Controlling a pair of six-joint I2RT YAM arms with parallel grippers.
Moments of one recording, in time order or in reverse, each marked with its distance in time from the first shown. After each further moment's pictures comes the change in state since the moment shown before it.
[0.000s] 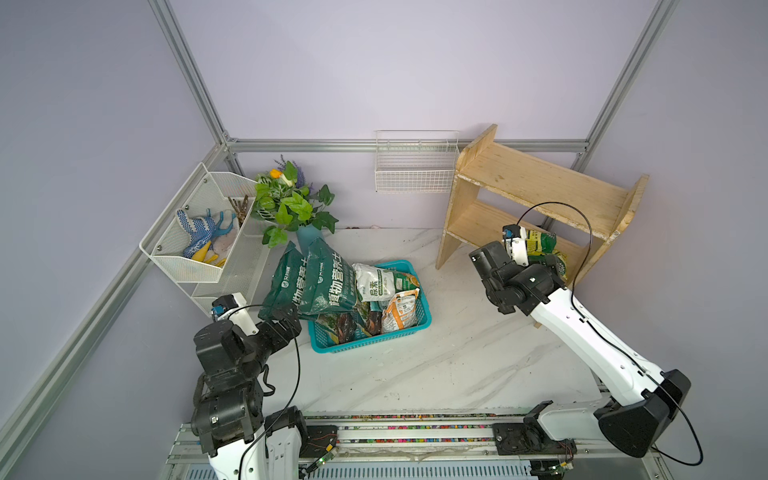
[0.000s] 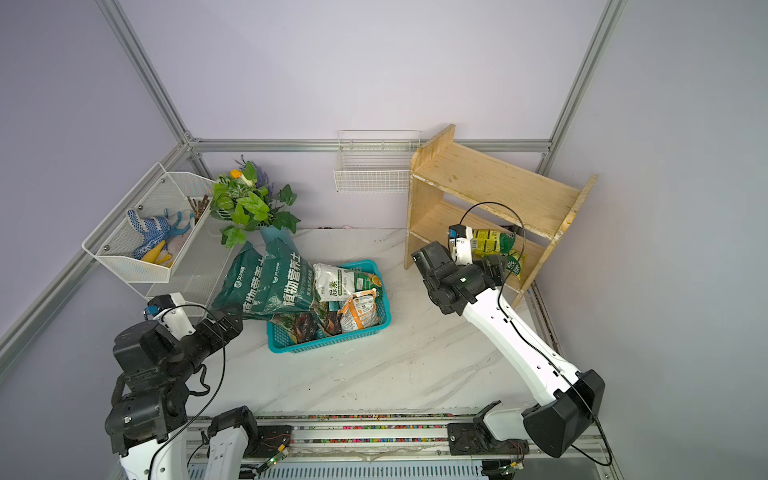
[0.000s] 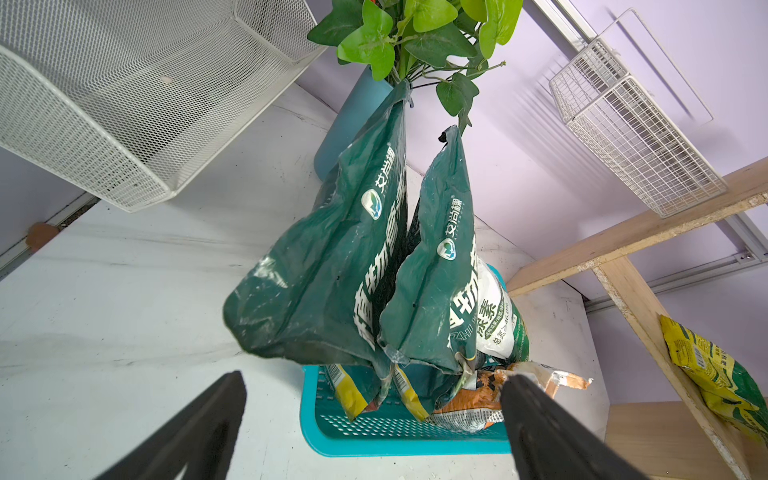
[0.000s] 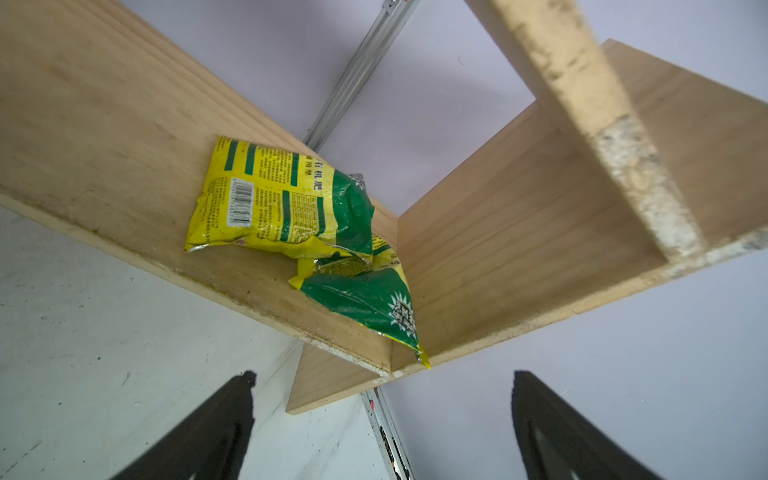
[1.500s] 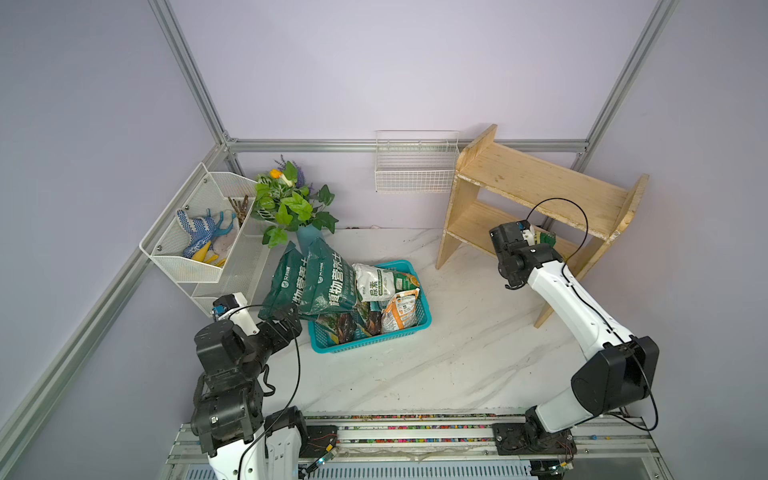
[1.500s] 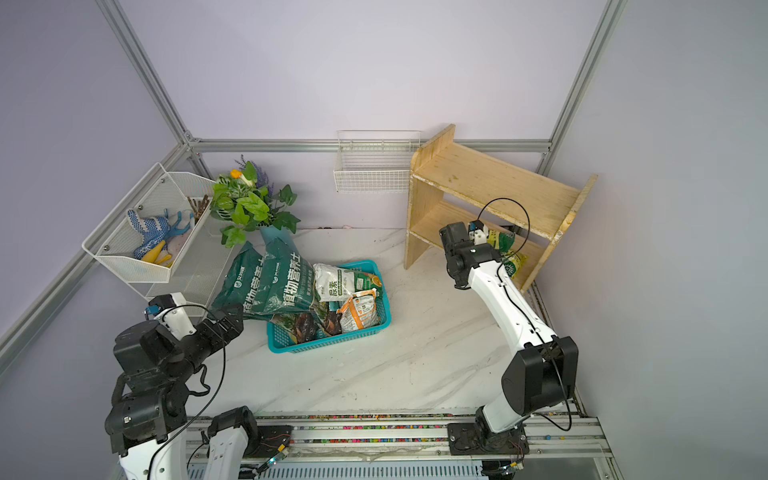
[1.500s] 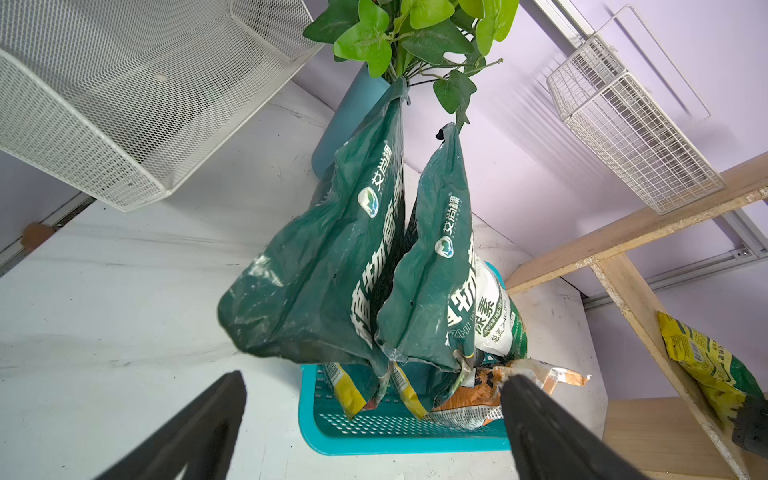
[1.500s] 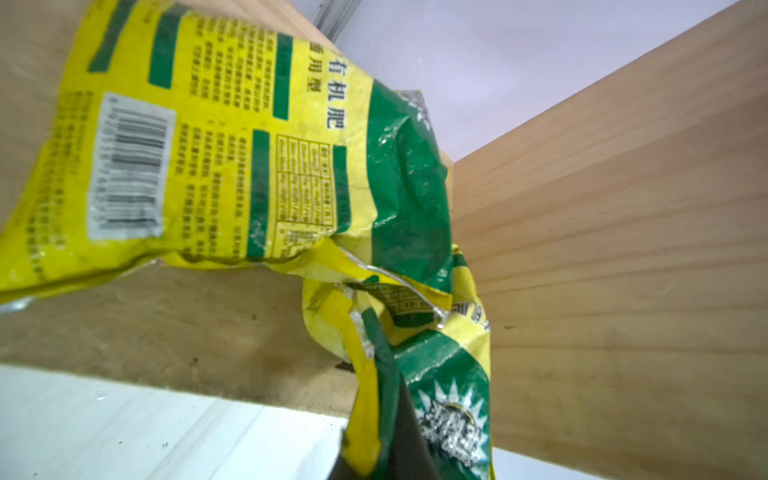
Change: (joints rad) left arm -0.009 0.000 0.000 0.000 0.000 0.000; right arm -0.274 0.129 0.074 0.051 -0.251 -0.084
